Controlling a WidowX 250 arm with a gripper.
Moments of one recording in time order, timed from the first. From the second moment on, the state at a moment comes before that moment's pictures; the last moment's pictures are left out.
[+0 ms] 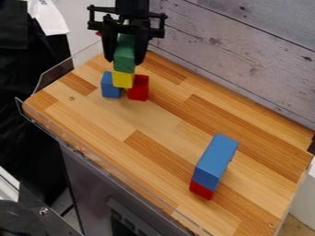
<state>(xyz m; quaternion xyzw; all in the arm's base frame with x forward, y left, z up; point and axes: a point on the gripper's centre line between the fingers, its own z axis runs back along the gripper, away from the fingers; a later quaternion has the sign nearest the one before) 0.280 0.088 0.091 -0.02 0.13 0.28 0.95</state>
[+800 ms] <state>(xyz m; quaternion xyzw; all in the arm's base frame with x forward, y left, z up) 0.275 0.092 0.087 -0.02 0.15 0.29 0.95</state>
